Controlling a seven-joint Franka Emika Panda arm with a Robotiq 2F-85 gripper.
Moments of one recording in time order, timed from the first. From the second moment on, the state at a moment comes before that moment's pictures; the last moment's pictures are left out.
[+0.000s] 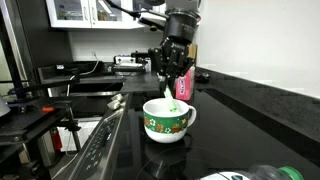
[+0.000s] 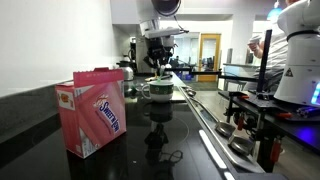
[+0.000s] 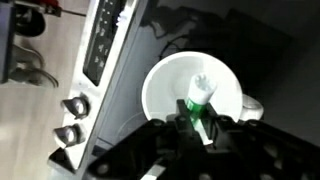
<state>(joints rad) 0.06 0.41 -0.21 -1.93 -0.01 2.15 0.99</state>
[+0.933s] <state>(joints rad) 0.21 0.29 -0.03 -2.15 -0.46 2.43 1.42</state>
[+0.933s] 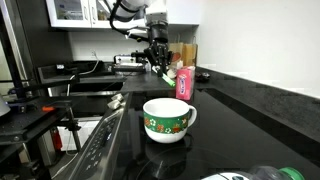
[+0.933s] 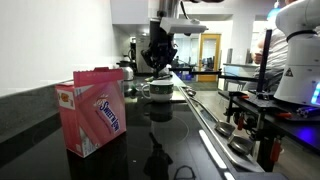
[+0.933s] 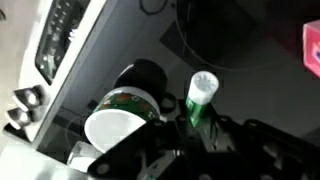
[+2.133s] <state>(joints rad) 0.40 0.74 -0.20 -1.82 -0.85 2.50 1.83</state>
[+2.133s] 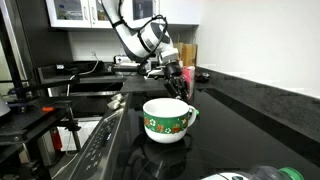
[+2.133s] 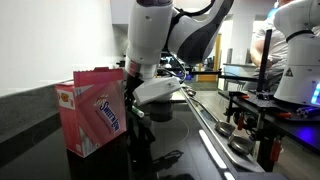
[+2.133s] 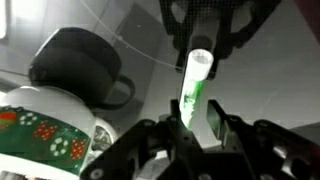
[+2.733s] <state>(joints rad) 0.27 0.49 -0.08 -1.94 -0.51 2.30 1.42</state>
